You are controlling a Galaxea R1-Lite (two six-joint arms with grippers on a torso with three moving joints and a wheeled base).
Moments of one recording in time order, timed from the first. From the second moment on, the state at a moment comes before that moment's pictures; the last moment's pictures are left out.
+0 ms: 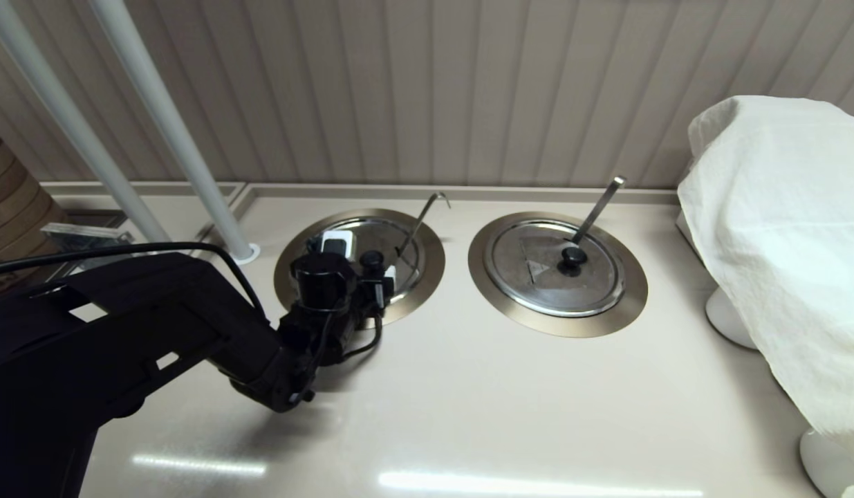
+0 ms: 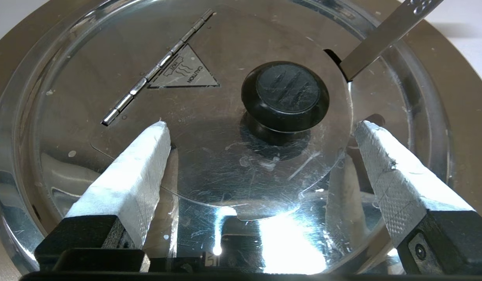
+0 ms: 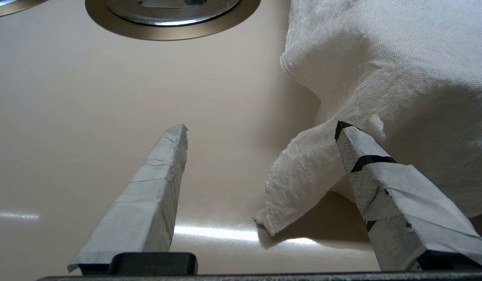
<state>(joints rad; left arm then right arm) -0.47 2.24 -1.04 -1.11 0.37 -0.08 0.00 0.00 0.00 0.00 0.02 -0.04</state>
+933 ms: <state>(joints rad) -0.45 2.28 -1.04 -1.19 0.38 -0.01 0.00 0.00 0.00 0.00 0.02 -0.04</state>
